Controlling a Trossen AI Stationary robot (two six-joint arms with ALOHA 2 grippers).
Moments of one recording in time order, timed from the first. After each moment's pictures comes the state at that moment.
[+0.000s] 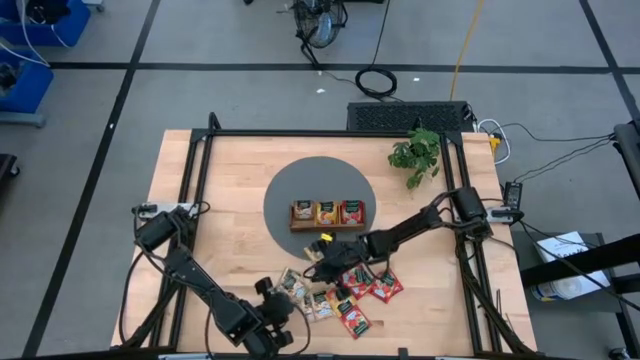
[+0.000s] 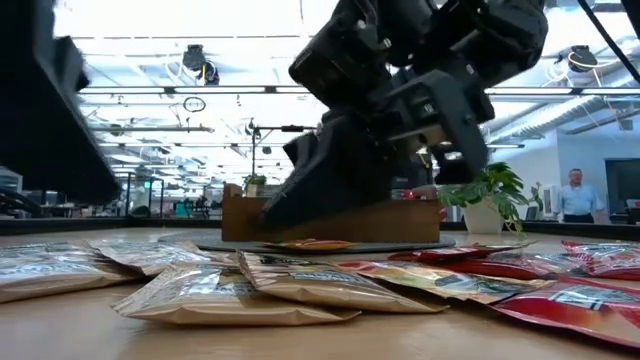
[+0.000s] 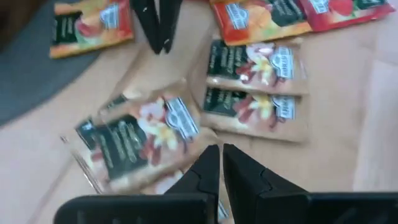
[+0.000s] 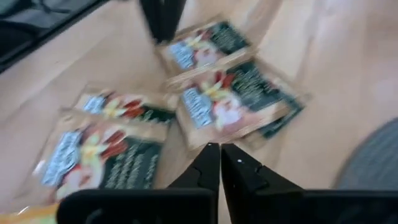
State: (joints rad) left arm -0.82 2.03 1.34 -0.57 -0.67 -1.12; right arm 0.26 2.05 1.06 0.41 -0.19 -0.11
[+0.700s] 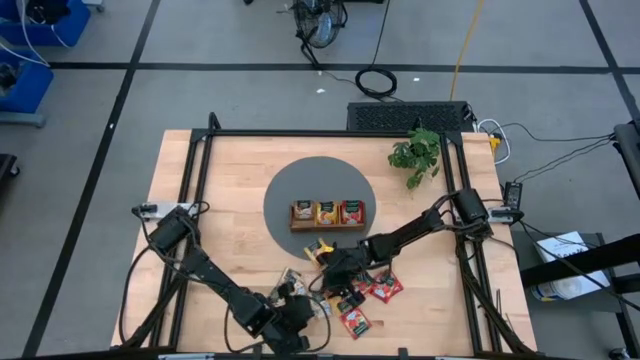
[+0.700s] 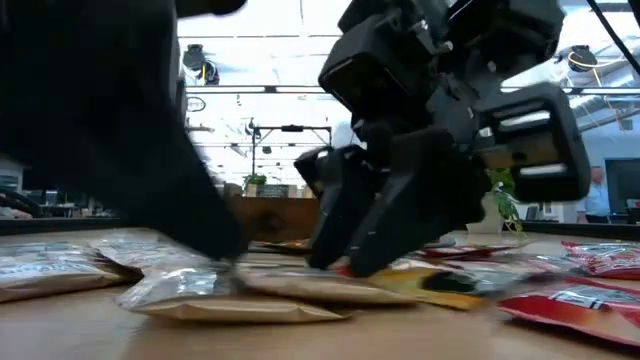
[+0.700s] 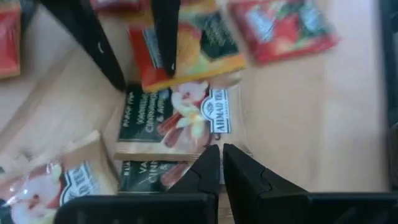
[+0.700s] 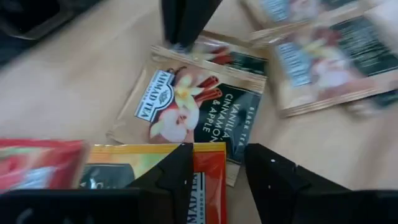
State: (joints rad) left arm -0.71 2.12 1.34 -0.22 -0.54 -0.90; right arm 0.30 2.05 1.06 0.26 -0.28 -0.22
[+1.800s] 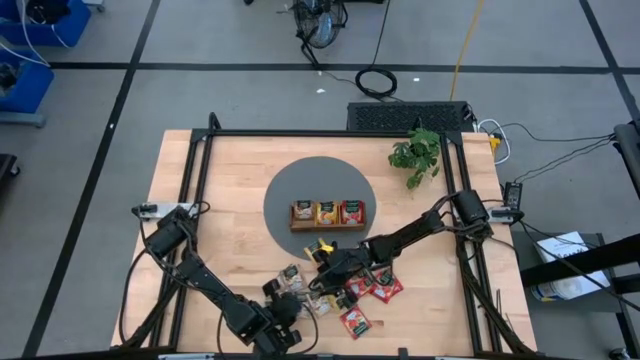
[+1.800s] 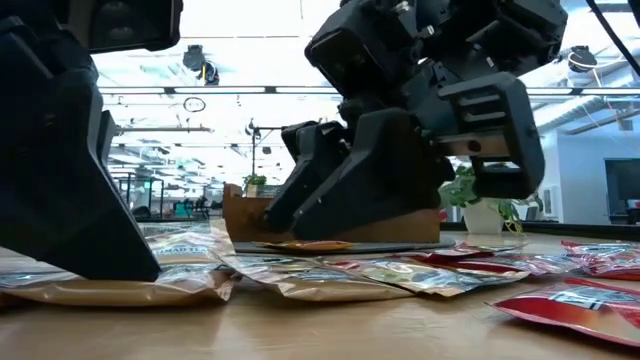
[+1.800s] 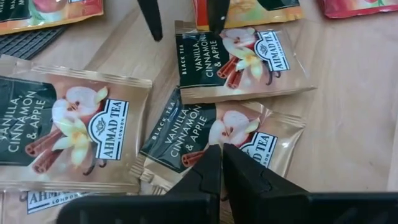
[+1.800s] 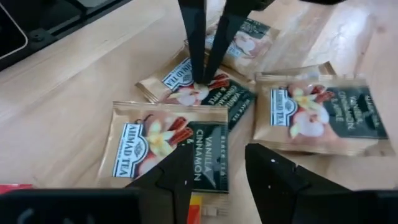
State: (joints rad) left arm -0.78 2.14 1.36 -0.55 -0.59 -1.17; right arm 0.31 2.05 1.06 0.40 -0.21 -0.24
